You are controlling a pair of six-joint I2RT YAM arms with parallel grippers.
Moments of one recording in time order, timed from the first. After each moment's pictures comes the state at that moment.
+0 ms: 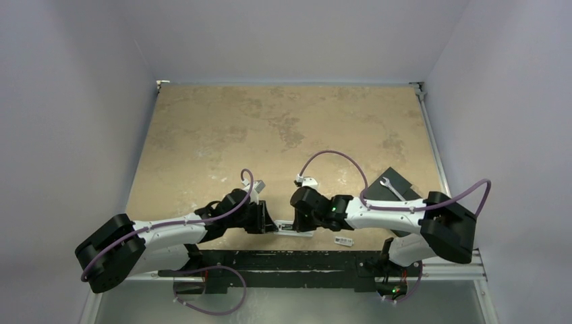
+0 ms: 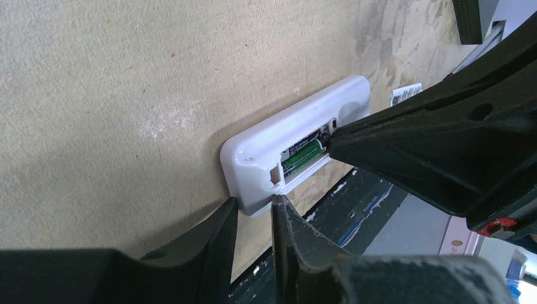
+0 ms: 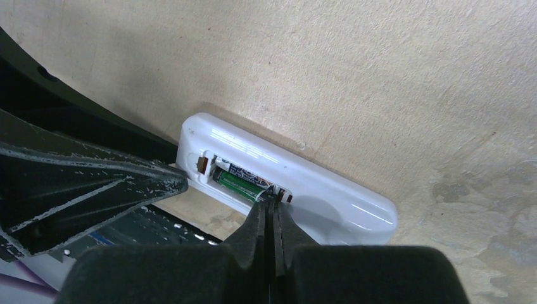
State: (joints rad) left arm -0.87 1.12 0.25 0.17 0.24 -0.89; right arm 1.14 1.39 0.70 -0.30 0.13 0.94
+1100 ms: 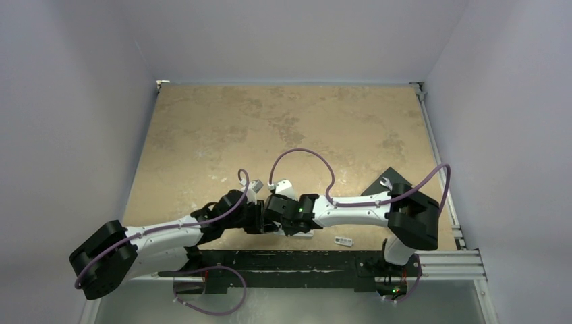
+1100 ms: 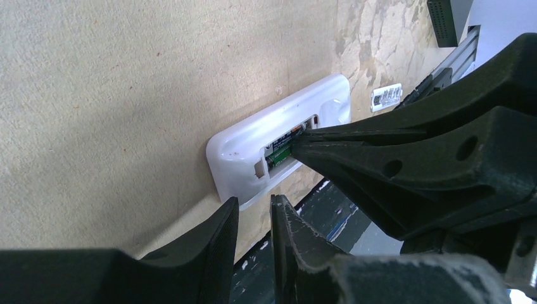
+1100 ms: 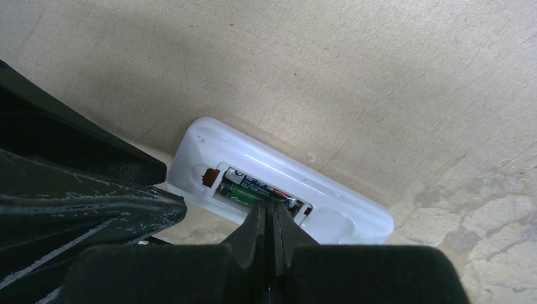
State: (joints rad) left arm -0.87 1.05 0.23 0.17 0.24 -0.91; right arm 1.29 1.66 1.02 -0.60 0.34 0.80
